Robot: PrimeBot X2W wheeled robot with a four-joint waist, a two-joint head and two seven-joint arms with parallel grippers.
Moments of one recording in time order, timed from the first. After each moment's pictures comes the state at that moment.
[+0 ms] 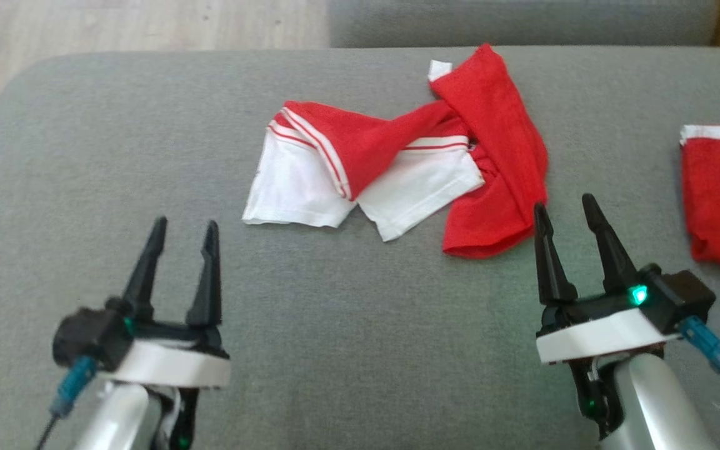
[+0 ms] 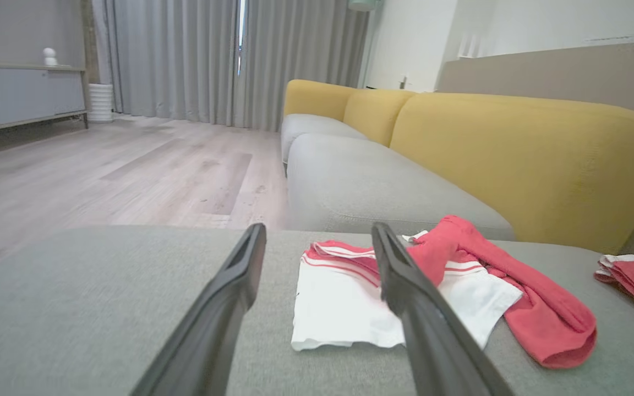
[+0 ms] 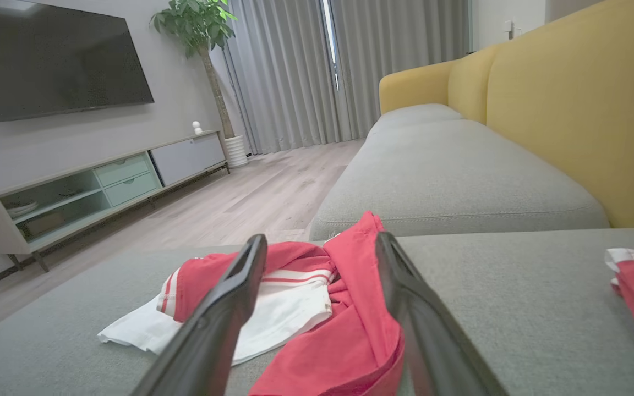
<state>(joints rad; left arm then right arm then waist) -0.17 0.31 -0.40 0.12 -0.52 0.05 -0.26 -0.13 -0.05 0.14 0.19 0.21 0.13 -0.25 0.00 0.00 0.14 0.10</state>
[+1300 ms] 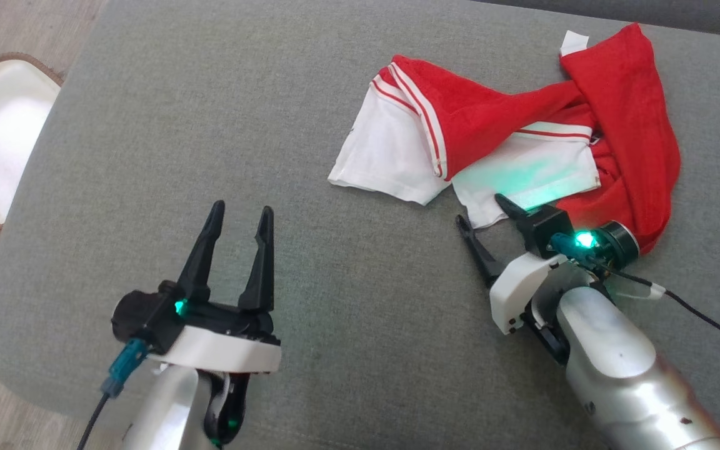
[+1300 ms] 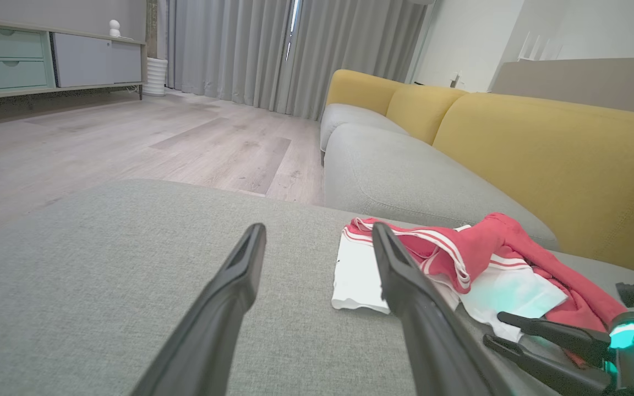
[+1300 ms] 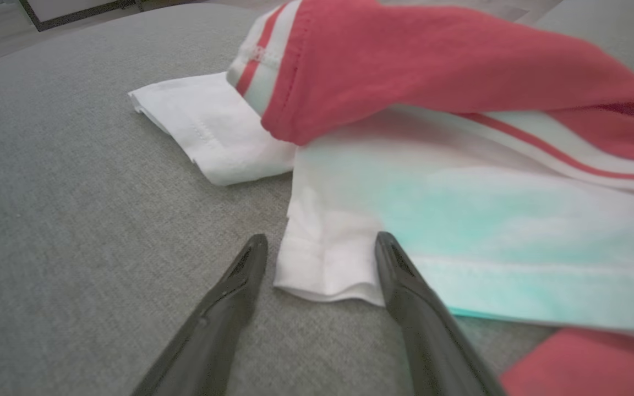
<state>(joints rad) -0.21 0.07 -0.29 0.21 -0.35 -0.12 -0.26 -0.52 -0.10 0.42 0.80 0.05 0.13 -0.12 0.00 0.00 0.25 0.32</state>
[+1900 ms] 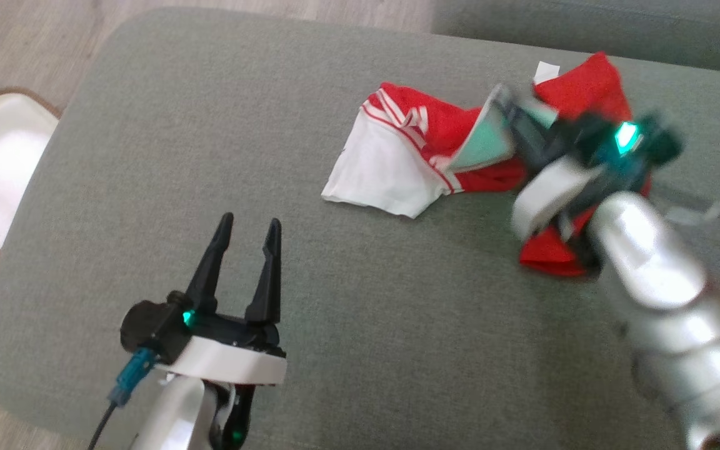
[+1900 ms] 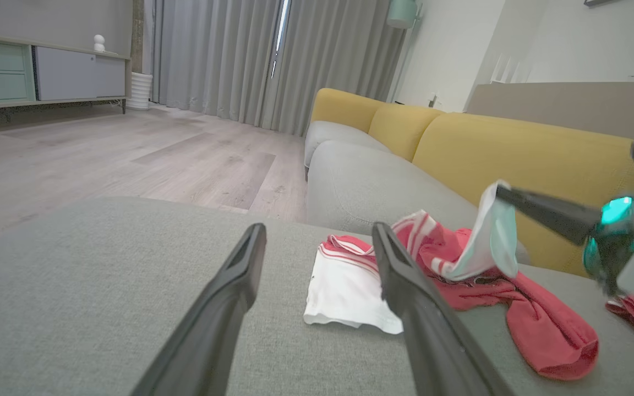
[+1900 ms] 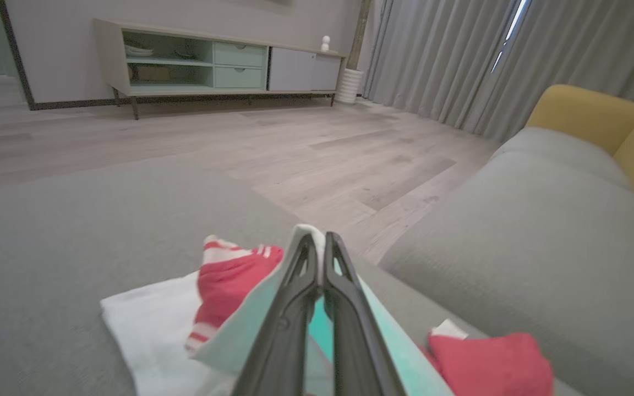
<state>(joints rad) -0.18 0.06 -0.30 0.22 -0.35 -0.13 -0.26 -0.69 -0.18 0.42 0.63 0.08 0.13 -0.13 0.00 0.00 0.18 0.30</state>
